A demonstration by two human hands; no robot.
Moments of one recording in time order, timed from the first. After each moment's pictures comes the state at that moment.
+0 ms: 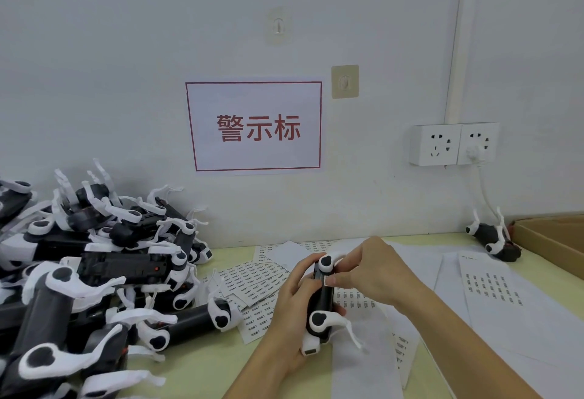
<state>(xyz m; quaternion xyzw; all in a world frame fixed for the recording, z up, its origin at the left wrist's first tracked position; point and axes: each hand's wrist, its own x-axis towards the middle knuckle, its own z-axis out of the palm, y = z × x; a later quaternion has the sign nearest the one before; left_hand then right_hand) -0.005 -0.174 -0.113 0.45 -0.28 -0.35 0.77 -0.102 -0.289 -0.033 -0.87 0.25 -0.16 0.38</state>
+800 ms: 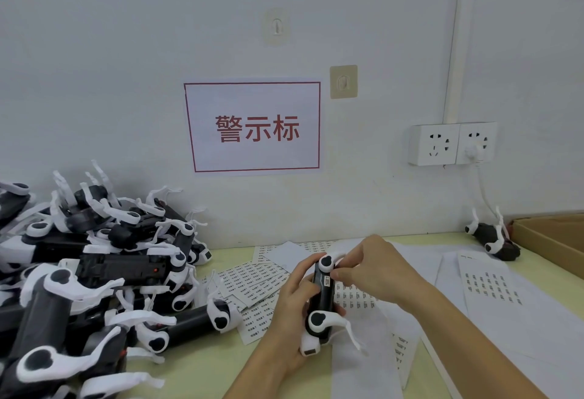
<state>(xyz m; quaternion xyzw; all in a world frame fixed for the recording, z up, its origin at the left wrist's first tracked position) -0.006 -0.172 -0.111 0.42 -0.29 -0.38 0.77 -0.101 -0.296 -0.033 -0.89 0.24 -0.16 0.36</state>
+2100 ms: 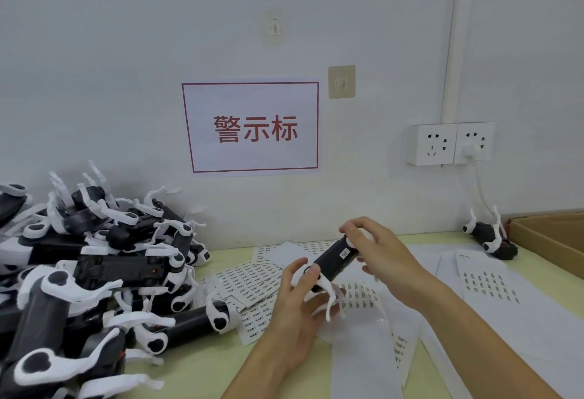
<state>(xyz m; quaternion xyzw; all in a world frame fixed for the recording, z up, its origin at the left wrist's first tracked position) -0.011 -0.177 -0.107 0.42 -0.20 -0.36 0.81 -0.097 -0.311 -0.039 -0.78 0.19 -0.29 0.52</state>
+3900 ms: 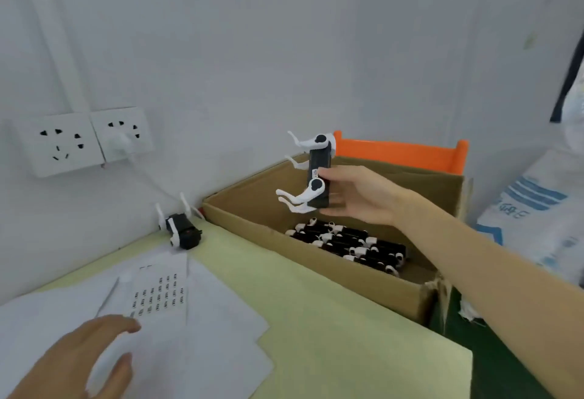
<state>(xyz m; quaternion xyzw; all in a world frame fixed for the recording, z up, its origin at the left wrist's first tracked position) -0.148 -0.328 -0.086 0.67 -0.68 0.04 0.31 -0.480 -0.552 -0.001 -0.59 0.32 -0.35 0.65</state>
